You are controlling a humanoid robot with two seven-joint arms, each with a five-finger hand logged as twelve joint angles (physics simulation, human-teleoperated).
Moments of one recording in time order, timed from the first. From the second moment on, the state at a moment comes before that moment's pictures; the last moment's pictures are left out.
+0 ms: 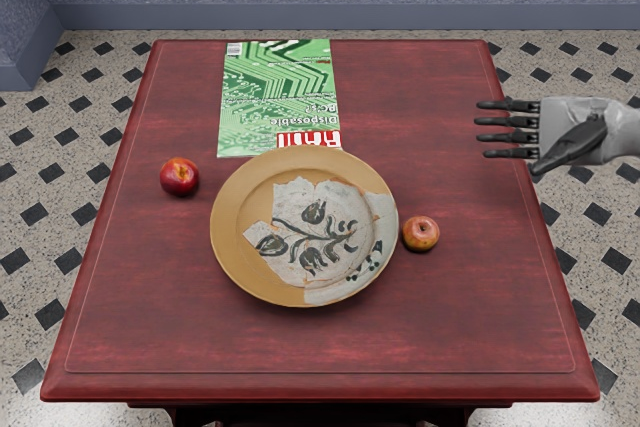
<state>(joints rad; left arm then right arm) -0.01 0.00 -0.14 -0.17 -0.09 -0.09 0.13 0.93 -0.91 0.44 1.10 0.27 0.61 -0.55</state>
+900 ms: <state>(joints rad) -0.01 0.00 -0.14 -0.17 -0.10 -0.09 0.13 0.86 -0.95 0.56 1.60 -0.60 0.12 -0.38</state>
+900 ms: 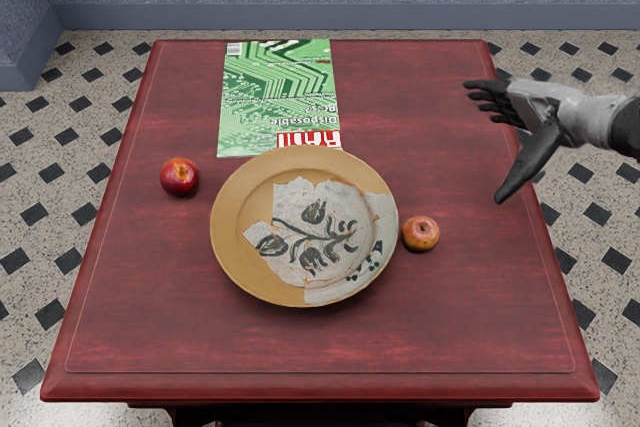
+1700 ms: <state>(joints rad) -0.01 0.00 -0.14 -0.17 -0.10 -0.09 0.13 0.69 -0.83 0.48 1.75 -0.85 -0.21 -0.42</state>
